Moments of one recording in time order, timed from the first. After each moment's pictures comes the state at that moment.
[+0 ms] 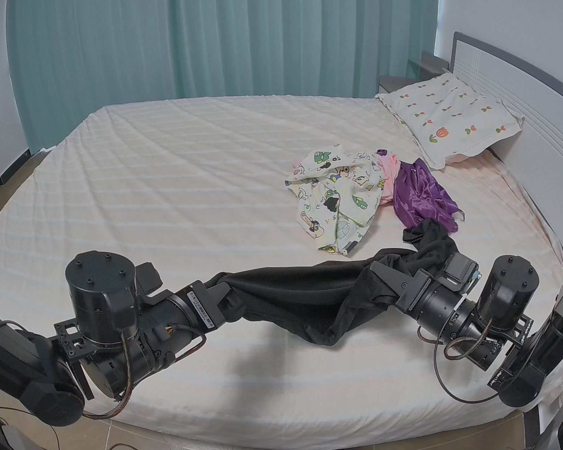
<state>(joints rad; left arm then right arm) -0.69 1.65 -0.43 -0.95 0.20 -0.81 0.62 1.89 -0.32 -1.55 -0.04 0.78</state>
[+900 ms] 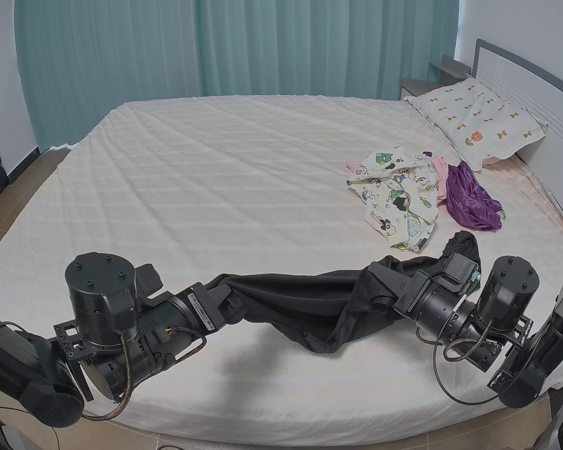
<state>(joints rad) -0.70 1.65 -0.43 -0.95 0.20 -0.81 0.63 1.88 -0.32 -1.55 -0.04 0.78</state>
